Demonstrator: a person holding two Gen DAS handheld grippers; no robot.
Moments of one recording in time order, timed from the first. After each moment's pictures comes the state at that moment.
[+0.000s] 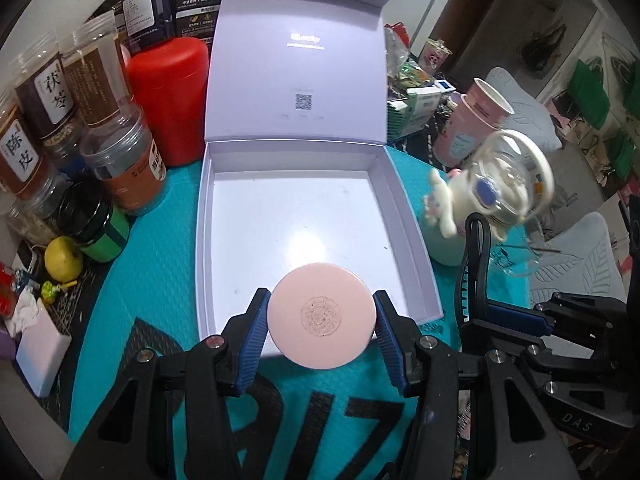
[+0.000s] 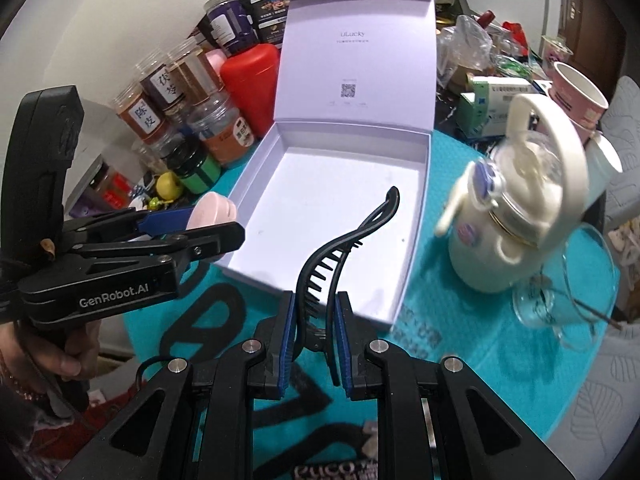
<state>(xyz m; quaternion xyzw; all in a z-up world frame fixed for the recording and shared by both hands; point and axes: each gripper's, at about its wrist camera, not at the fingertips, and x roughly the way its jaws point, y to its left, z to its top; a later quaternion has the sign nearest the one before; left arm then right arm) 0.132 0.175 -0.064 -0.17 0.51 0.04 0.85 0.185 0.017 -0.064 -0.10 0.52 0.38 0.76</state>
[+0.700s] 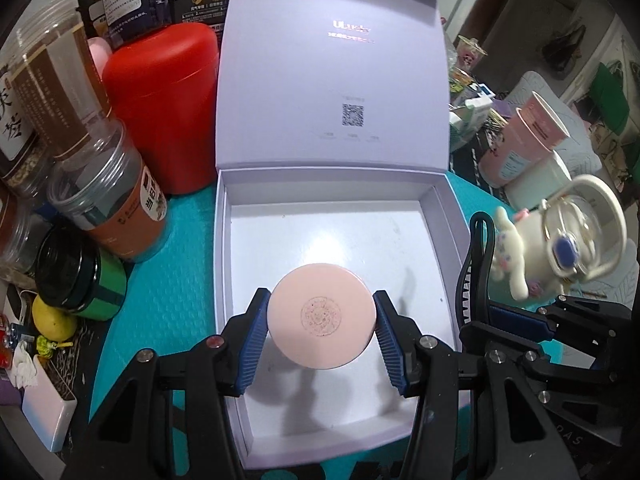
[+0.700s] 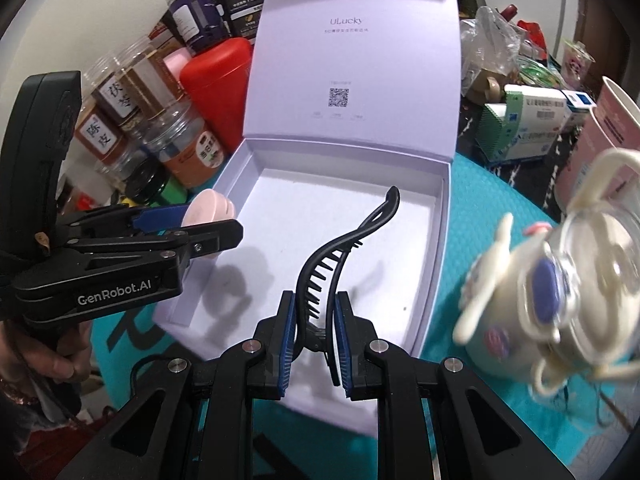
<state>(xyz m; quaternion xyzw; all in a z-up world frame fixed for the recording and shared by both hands) 0.199 0.218 -0.102 -0.16 0.52 0.06 0.84 0.252 0.064 -0.101 -0.12 0.51 0.38 0.76</state>
